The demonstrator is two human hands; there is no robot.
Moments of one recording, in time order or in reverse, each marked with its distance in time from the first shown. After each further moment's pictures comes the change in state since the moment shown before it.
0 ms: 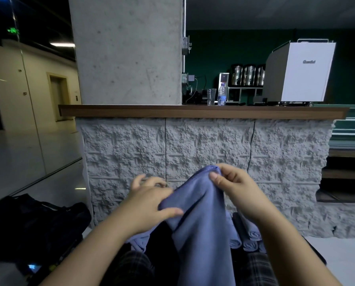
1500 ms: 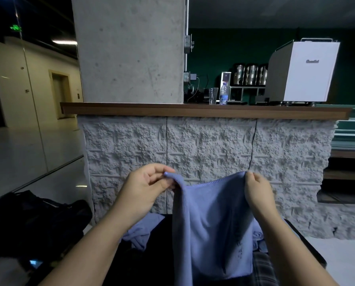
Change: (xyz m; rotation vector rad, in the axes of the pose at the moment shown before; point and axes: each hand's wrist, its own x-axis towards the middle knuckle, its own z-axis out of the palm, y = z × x) left_hand -0.001 0.021 -0.012 -1.189 0.405 -0.098; right_hand 0.019 0.060 -0.039 -0.423 0.670 0.321
